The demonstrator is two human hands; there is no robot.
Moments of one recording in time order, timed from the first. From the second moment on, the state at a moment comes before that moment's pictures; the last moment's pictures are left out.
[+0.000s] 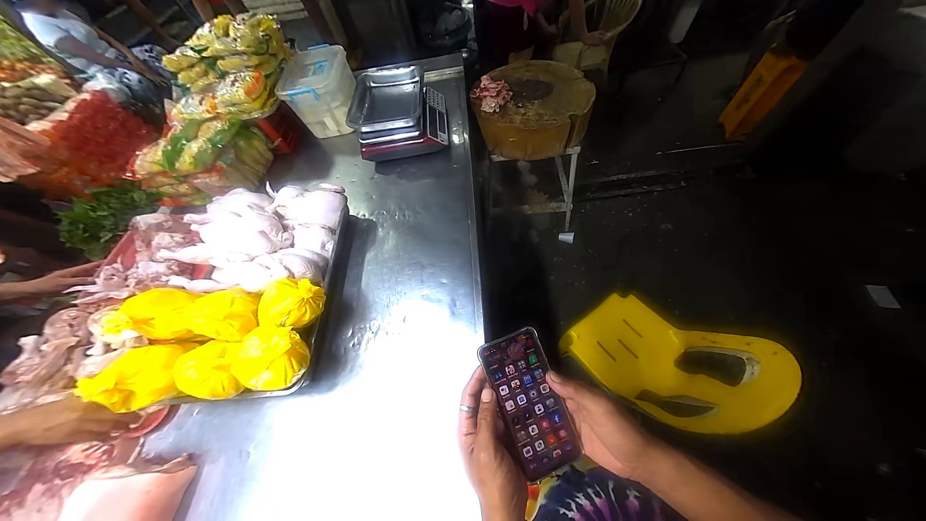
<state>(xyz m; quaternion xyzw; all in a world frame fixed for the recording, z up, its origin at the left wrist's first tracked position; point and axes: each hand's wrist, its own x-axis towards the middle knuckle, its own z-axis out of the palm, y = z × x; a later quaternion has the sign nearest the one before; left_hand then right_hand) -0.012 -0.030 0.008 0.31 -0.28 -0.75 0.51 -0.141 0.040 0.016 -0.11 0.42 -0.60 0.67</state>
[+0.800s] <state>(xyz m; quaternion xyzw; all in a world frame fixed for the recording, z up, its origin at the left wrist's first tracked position) -0.014 -0.034 0.003 0.34 -0.28 -0.74 0.50 -0.140 0.032 0.018 -0.11 0.47 -0.59 0.65</state>
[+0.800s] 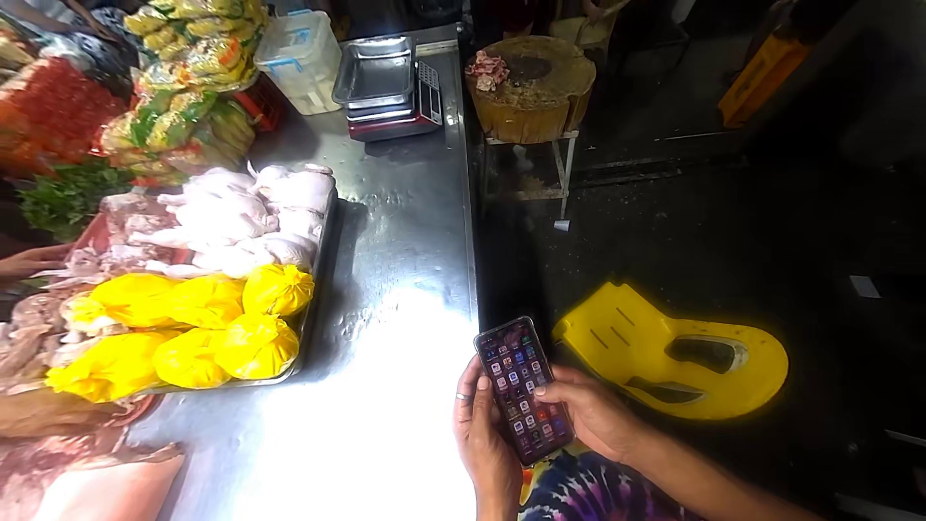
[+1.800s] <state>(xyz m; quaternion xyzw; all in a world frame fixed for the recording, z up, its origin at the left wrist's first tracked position) -0.011 -0.035 0.005 0.35 -0.28 -0.75 0.49 -0.137 0.035 0.019 -0.13 0.45 -0.59 0.66</state>
